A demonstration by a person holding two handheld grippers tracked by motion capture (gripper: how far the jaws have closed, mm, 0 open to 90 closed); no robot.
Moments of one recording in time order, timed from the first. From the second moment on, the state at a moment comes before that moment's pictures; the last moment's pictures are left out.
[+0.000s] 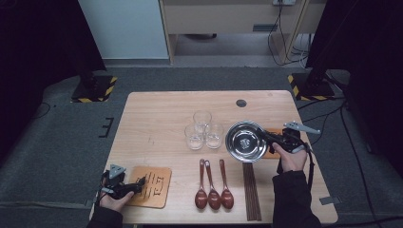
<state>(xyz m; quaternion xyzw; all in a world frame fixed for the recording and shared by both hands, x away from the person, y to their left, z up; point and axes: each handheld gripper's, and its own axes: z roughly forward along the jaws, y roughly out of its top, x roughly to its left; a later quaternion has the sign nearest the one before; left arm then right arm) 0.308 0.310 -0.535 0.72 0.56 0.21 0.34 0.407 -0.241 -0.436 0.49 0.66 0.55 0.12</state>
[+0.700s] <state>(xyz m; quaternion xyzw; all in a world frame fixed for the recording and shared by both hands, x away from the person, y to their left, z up) 0.308 0.310 -0.535 0.72 0.56 0.21 0.34 0.424 -0.275 -0.445 0.54 0.63 0.53 0.16</state>
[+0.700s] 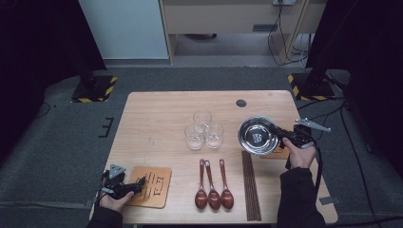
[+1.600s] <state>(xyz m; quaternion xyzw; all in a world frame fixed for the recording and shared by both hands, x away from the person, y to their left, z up) 0.308 0.310 -0.535 0.72 0.56 0.21 0.34 0.445 -0.306 -0.464 0.58 0.62 0.49 0.18</state>
